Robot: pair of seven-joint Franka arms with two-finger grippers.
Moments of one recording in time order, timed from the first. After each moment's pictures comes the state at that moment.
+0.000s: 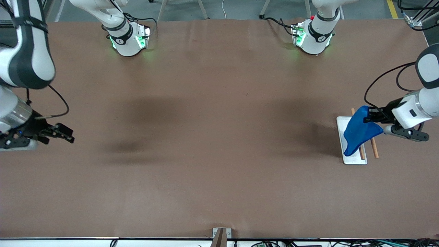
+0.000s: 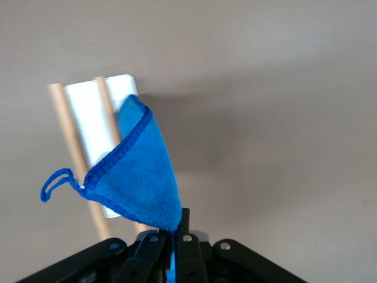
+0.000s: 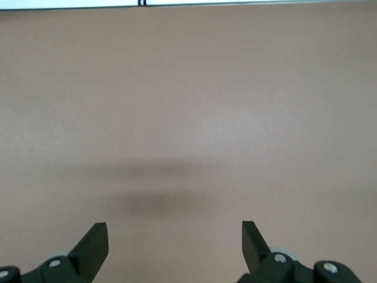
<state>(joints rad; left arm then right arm) 0.26 0.20 -0.14 -1.80 -0.10 1.86 0.35 0.02 0.13 -0.11 -1.77 0.06 2.02 -0.10</state>
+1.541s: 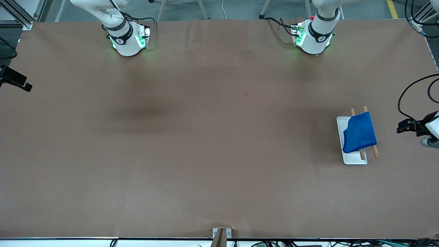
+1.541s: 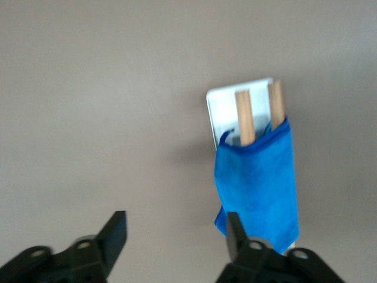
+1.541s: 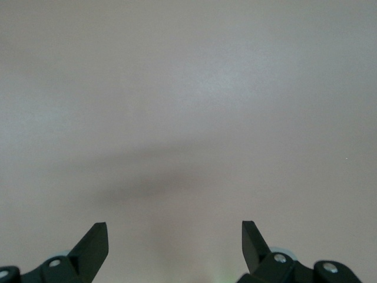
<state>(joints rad) 0.22 0.32 0.04 -1.65 0.05 1.98 0.47 -0.01 -0.01 -0.12 -1.51 0.01 1.49 0.03</state>
